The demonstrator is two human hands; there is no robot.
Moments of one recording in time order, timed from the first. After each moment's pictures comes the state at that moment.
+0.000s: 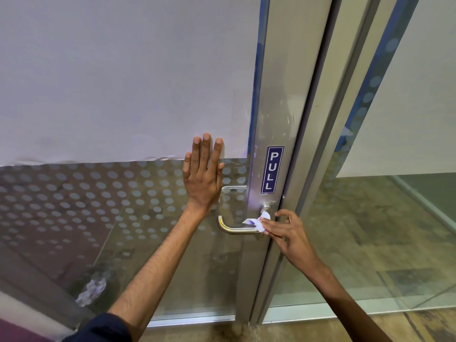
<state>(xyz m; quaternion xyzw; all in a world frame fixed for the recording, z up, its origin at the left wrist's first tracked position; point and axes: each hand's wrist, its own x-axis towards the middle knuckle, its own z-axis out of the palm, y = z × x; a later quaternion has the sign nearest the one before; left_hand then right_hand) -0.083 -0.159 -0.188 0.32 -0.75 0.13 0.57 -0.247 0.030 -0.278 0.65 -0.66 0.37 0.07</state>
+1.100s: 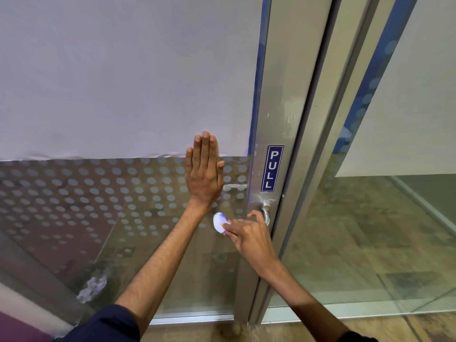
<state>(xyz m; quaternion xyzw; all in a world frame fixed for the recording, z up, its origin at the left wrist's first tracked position) -0.082 -0.164 -0.191 0.30 -0.75 0.11 0.58 -0.153 -0.007 -0.254 0.67 -0.67 0.29 0.10</state>
